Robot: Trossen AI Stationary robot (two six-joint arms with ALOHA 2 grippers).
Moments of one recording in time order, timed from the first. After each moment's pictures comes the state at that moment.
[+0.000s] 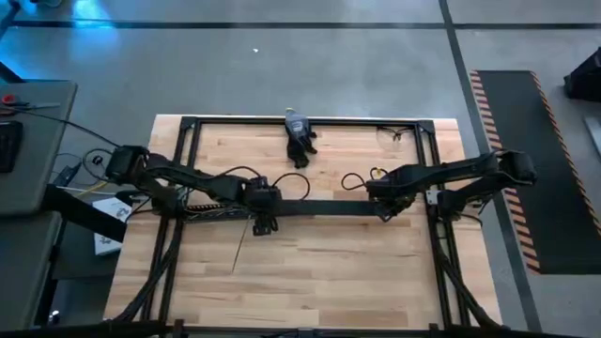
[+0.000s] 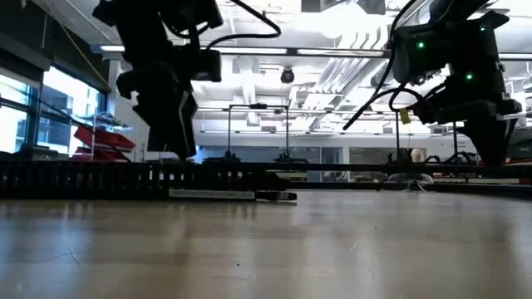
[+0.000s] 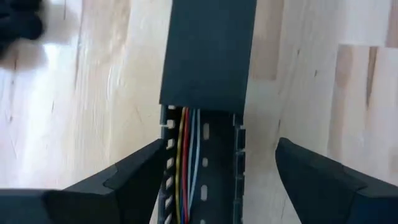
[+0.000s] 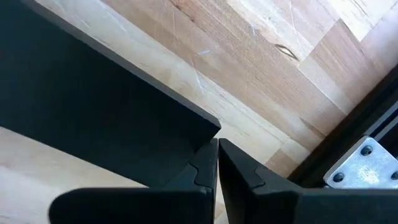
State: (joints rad) left arm -0.10 1.58 0.95 -0.56 -0.20 -0.14; right arm -0.04 1.33 0.74 -1.12 0.05 0.89
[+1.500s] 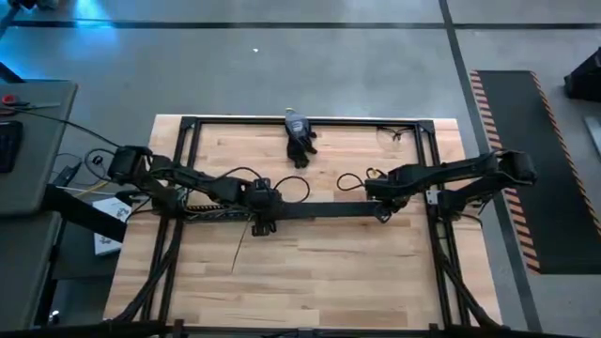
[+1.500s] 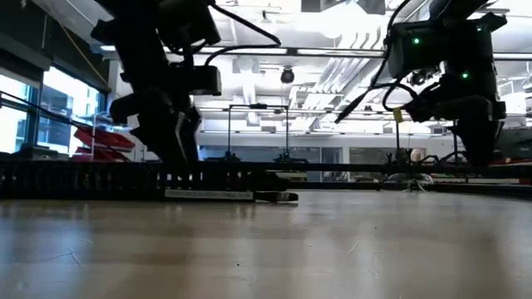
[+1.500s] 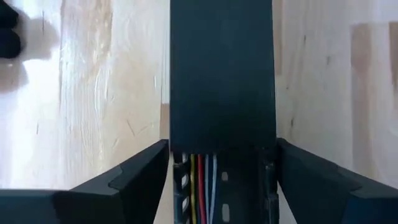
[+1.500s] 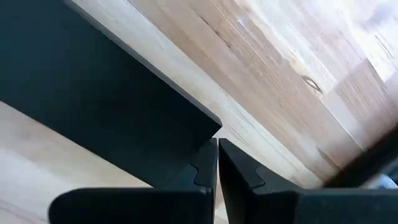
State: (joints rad) left arm -0.09 1.59 0.89 -0.45 -0.20 -0.04; right arm -0.04 1.33 0.74 -1.04 0.05 0.78
